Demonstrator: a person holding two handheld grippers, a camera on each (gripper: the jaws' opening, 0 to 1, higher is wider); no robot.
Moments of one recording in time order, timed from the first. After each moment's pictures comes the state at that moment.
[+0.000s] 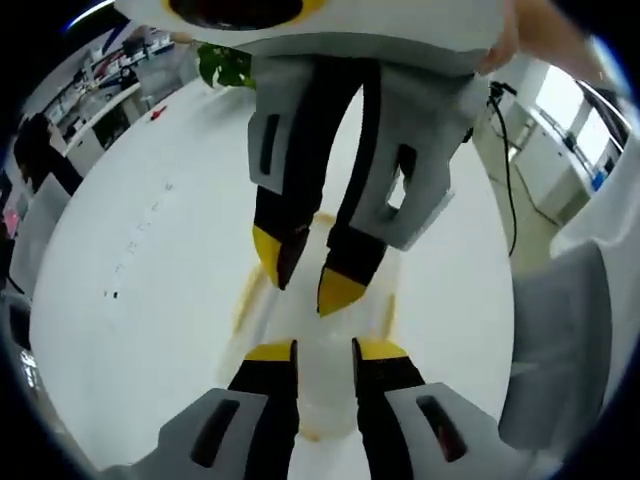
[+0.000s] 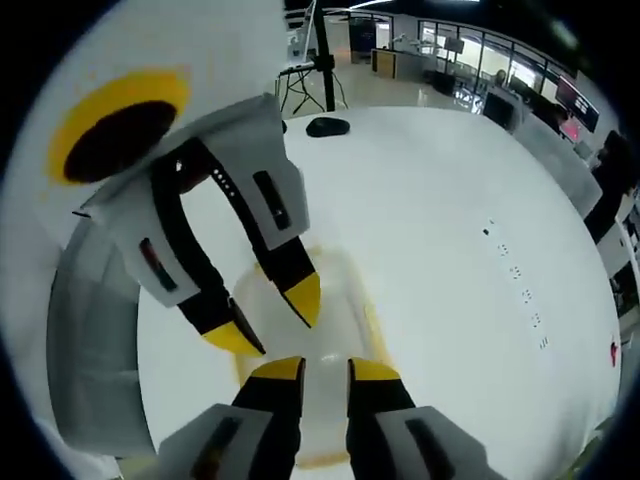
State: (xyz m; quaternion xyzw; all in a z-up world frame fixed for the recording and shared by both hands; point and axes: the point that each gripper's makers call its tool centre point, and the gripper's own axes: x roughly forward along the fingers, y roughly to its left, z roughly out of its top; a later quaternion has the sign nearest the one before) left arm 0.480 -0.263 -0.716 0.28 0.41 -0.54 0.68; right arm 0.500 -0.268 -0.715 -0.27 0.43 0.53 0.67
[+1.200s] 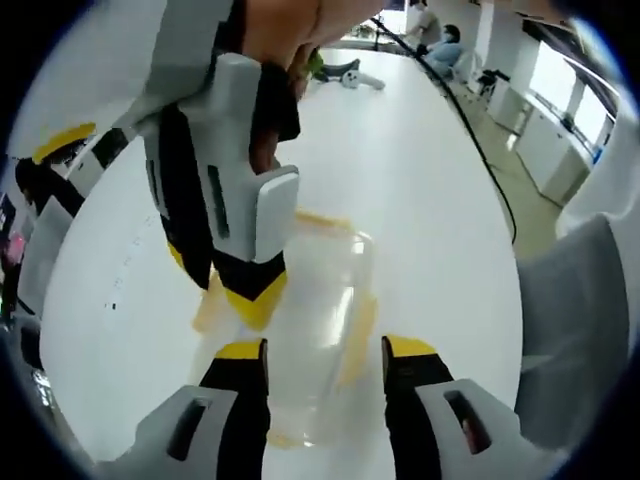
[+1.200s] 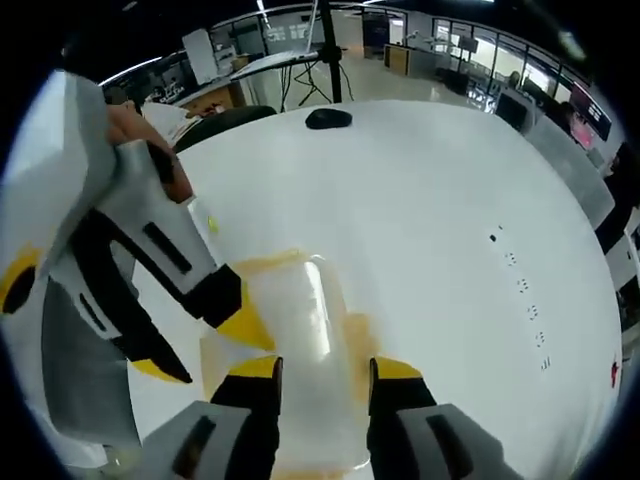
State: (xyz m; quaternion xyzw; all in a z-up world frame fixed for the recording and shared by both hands) left arm 0.455 -0.273 -0.727 0.32 0.37 -0.54 0.68; right arm 0.524 -0.261 -0.732 -0.28 0.44 0.55 0.65
